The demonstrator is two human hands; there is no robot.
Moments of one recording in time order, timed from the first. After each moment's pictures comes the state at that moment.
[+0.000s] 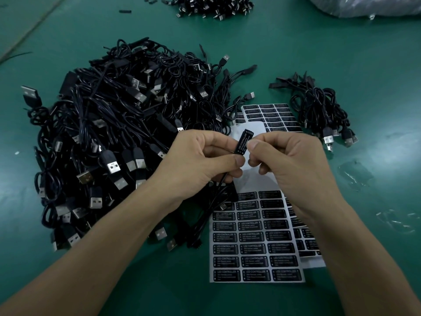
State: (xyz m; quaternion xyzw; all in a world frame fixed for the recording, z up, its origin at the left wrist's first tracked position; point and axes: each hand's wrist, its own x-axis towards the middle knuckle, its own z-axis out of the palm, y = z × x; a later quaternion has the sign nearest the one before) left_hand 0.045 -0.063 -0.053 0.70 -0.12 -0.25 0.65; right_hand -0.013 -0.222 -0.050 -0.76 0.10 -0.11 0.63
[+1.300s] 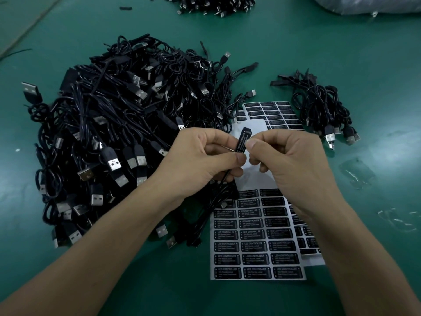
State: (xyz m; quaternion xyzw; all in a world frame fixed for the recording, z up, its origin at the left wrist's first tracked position) left_hand 0.046 -0.063 -0.055 0.71 -0.13 -0.25 0.65; right_hand -0.013 -0.222 -0.053 -0.79 0.10 -0.12 0.60
